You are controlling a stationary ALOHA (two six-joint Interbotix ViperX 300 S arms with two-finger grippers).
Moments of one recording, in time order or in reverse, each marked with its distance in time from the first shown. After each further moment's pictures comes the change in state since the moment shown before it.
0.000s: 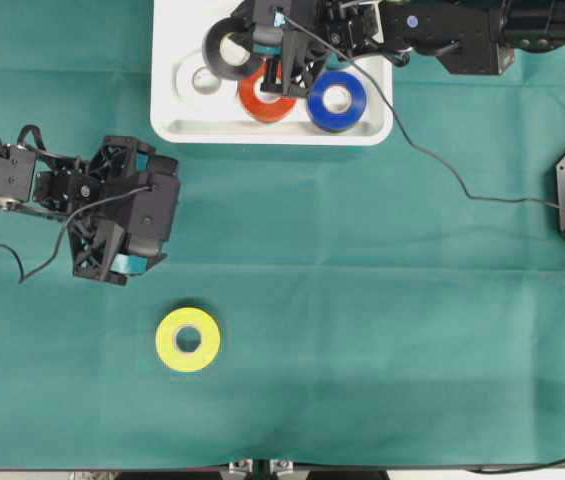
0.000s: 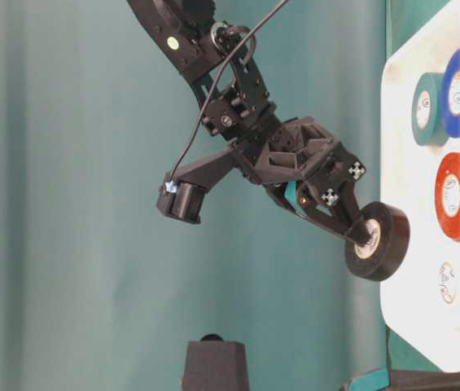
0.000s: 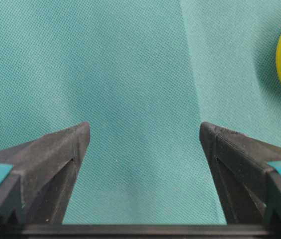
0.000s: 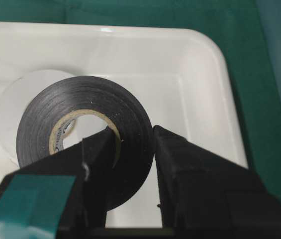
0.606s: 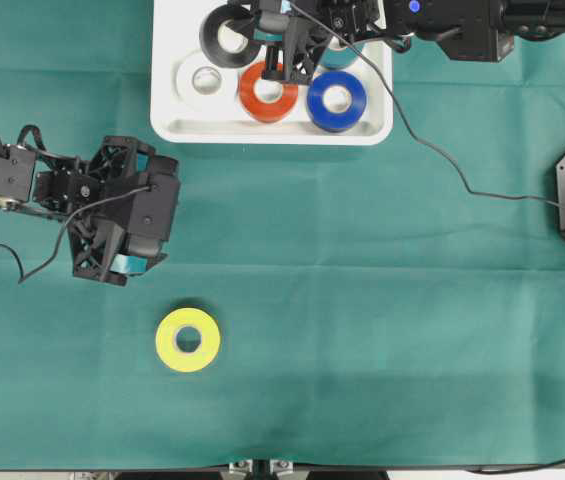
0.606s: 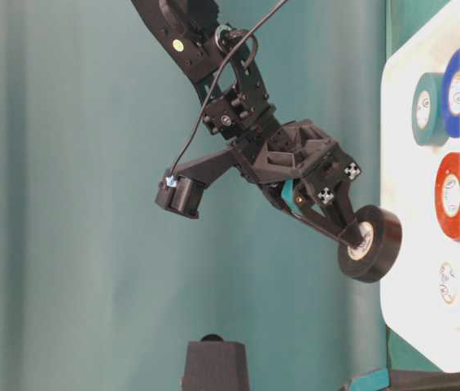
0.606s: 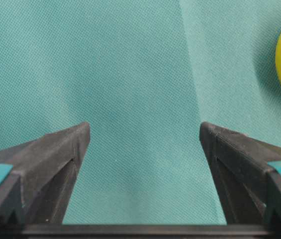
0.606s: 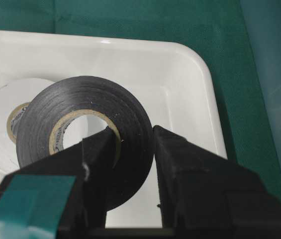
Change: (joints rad) left arm 0.000 -0.002 0.000 0.000 -0.002 0.000; right arm -0.032 0.009 -0.006 0.000 -0.060 -0.044
